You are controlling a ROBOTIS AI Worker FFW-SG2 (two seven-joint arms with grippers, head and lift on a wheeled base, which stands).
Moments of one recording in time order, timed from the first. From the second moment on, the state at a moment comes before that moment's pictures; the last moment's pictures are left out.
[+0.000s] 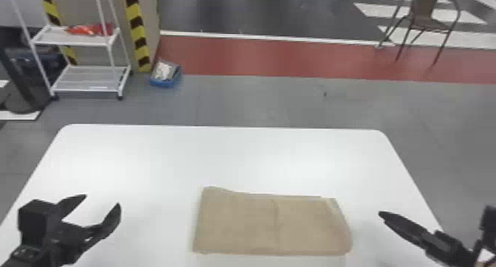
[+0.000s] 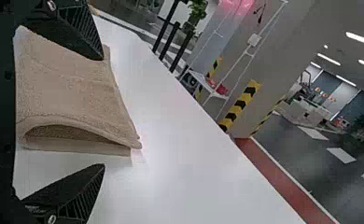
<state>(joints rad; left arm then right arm) 0.27 0.28 0.05 -1.52 0.08 0.07 -0.26 0.00 -0.25 -0.71 -1.28 -0.14 0.89 1.27</state>
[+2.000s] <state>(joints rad) 0.16 0.15 -0.30 -1.72 0.25 0.74 -0.12 0.16 -0.14 -0.88 -1.26 -0.12 -0.16 1.13</state>
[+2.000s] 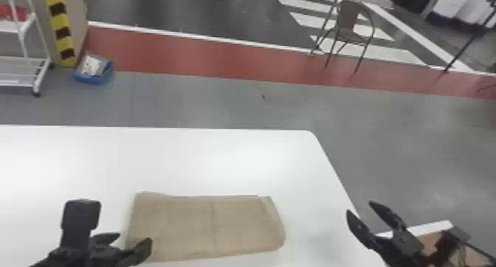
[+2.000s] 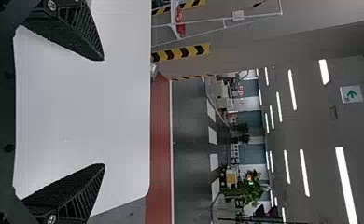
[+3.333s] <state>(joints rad) 0.12 0.17 -0.23 -1.70 0.14 0.88 -0.10 0.16 -0.13 -0.84 -1.27 -0.14 -0.17 1.14</state>
